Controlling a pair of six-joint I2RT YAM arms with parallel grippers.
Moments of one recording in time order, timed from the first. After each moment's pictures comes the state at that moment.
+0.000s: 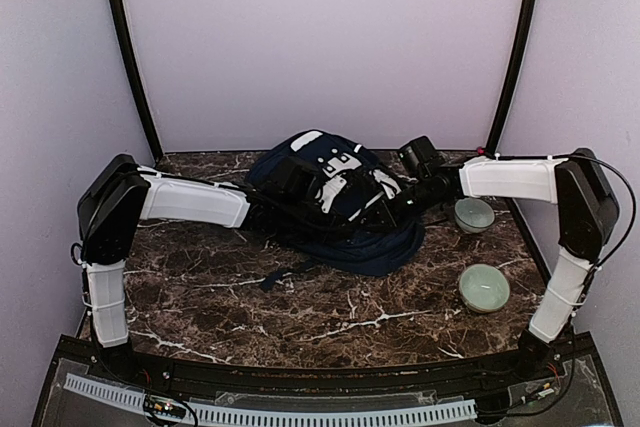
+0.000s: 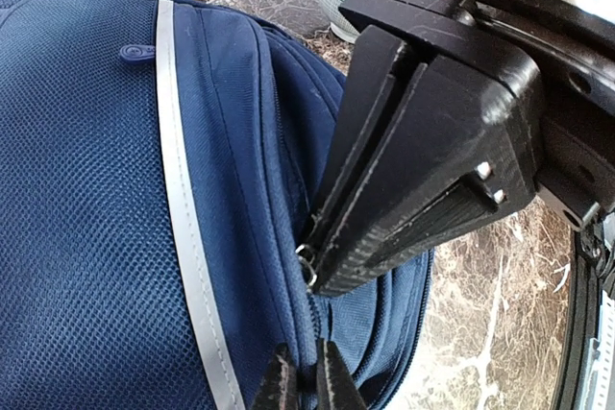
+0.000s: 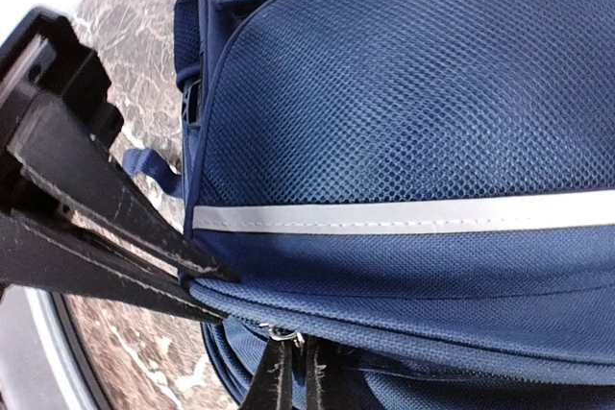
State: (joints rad) left arm -0.85 1.99 1.36 0.01 0.34 -0.12; right arm 0.58 1.78 1.22 -0.42 -0.49 0.01
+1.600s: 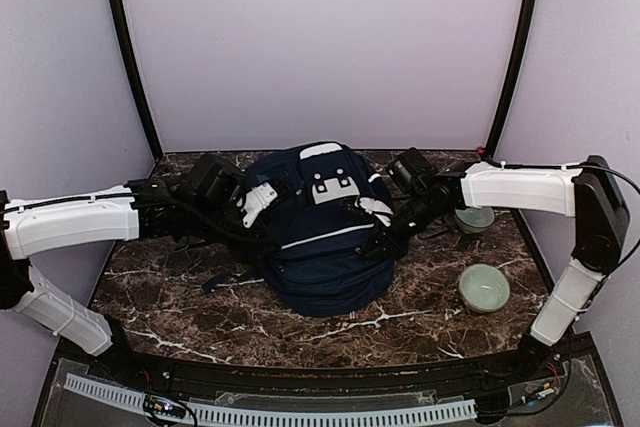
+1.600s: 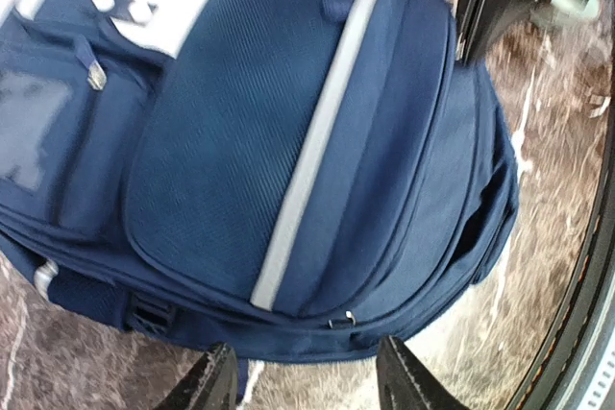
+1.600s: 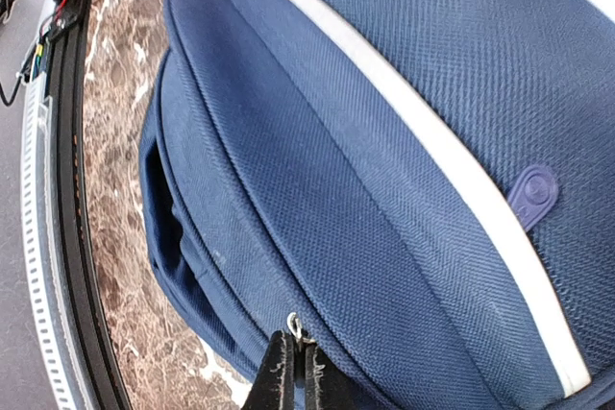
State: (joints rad) left arm -0.86 1.36 1.01 -0.49 0.03 0.07; right arm 0.72 1.67 1.18 -0.60 -0.54 -0.37
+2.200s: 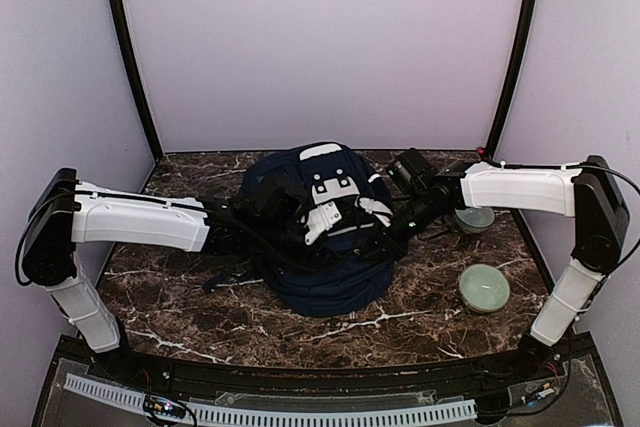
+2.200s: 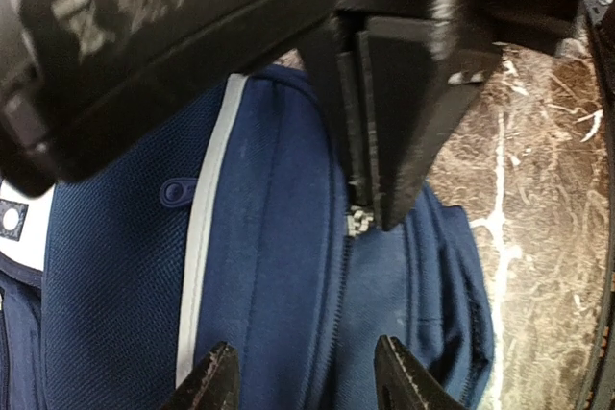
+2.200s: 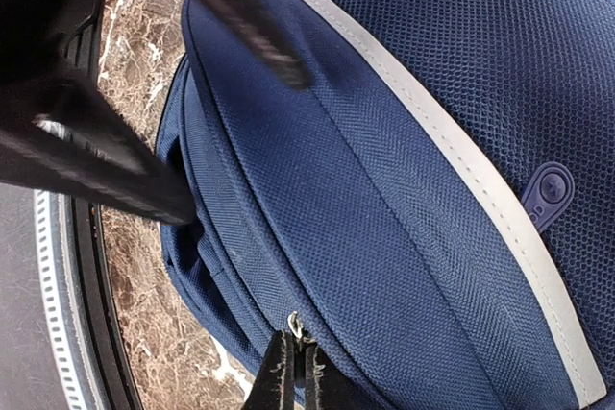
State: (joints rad) left arm -1.01 1.68 1.13 -0.15 0.03 0.20; right arm 0.72 1.68 1.18 -0.61 -0.57 -0.37
